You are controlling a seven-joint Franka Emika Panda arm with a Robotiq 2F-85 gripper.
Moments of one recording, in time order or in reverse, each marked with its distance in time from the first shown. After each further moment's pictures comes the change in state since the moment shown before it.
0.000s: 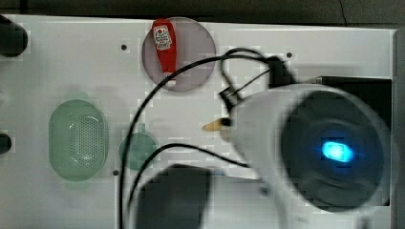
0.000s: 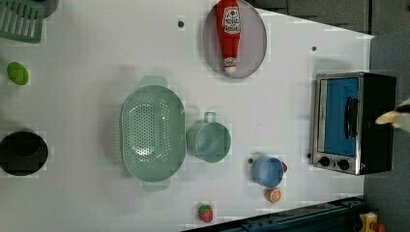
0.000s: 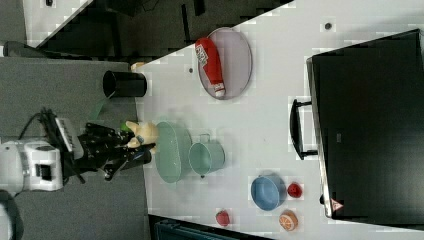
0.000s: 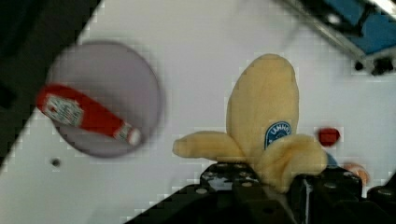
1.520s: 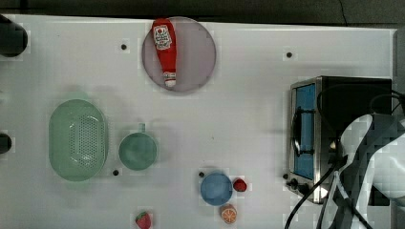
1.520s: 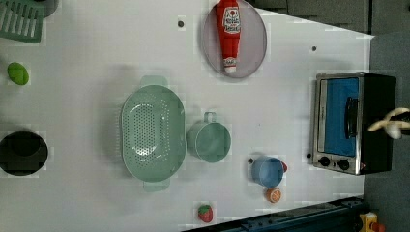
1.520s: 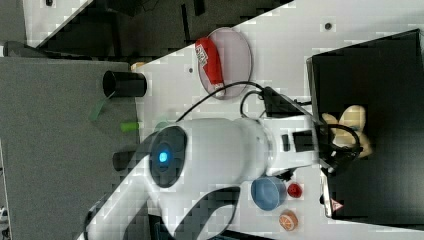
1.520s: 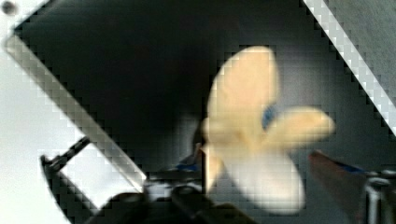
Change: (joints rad) arm -0.066 0.473 -0.544 0.000 0.040 0.374 -0.884
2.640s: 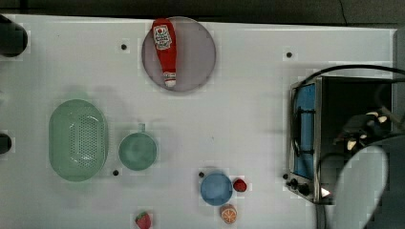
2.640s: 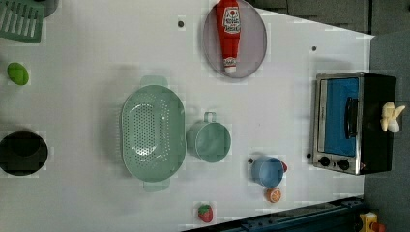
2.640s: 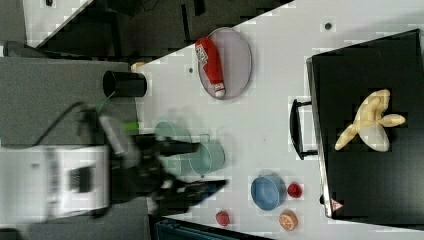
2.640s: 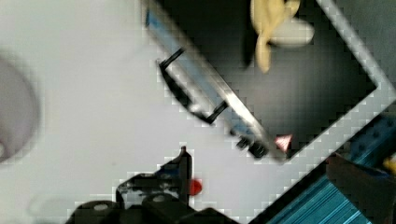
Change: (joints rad) arm 0.074 -0.320 0.196 0.247 -0.166 -0.582 0.305
